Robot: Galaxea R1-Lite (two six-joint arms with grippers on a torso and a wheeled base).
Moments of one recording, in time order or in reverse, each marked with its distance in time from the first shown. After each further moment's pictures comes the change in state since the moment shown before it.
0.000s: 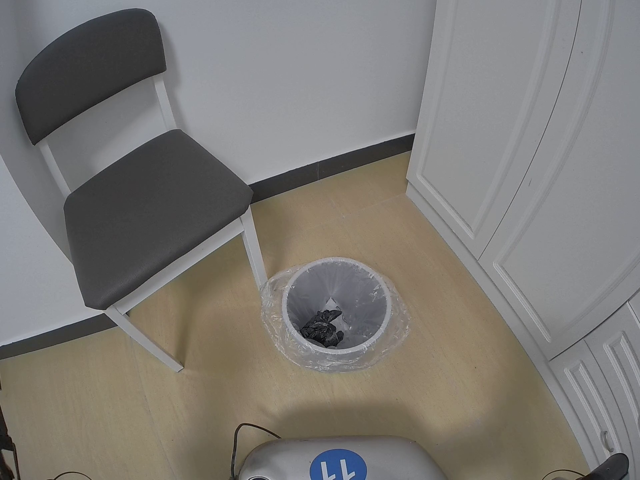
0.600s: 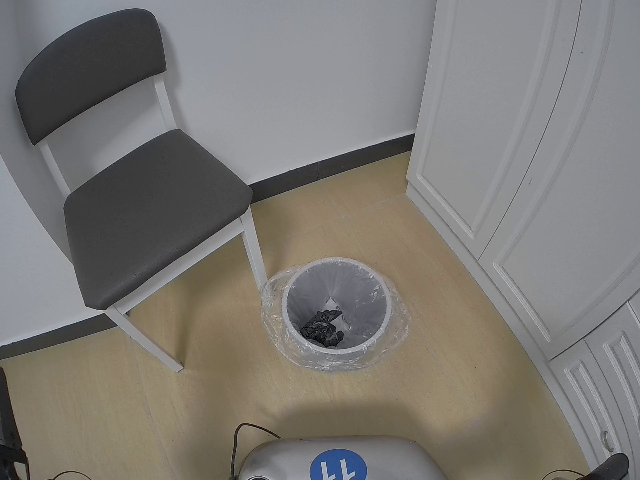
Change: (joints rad) left arm 0.017 -0.085 0.007 0.136 -0.009 -0.034; right arm 0.000 0.000 0.010 0.004 0.060 -0.005
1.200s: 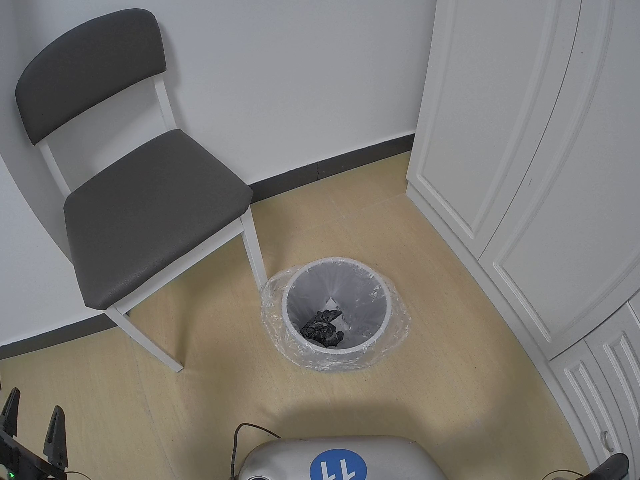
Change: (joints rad) left arm 0.000 -0.005 0.000 0.400 0.003 -0.027; right arm -0.001 0.001 0.057 0.064 0.031 0.015
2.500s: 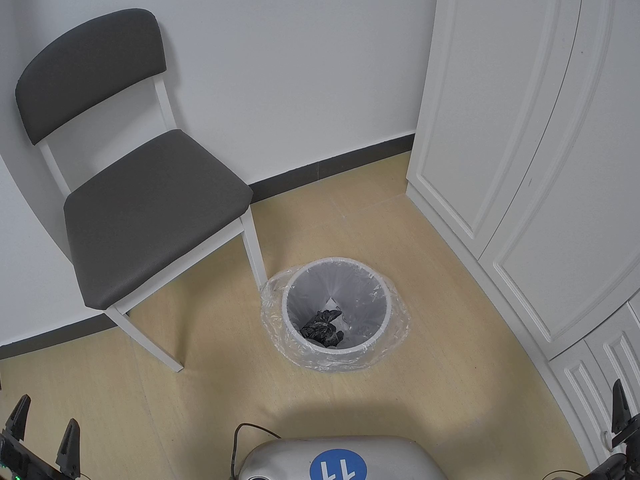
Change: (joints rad) left arm 0.000 0.001 0.000 0.064 -0.060 0.046; right arm 0.000 0.001 0.000 0.442 0.039 0.024
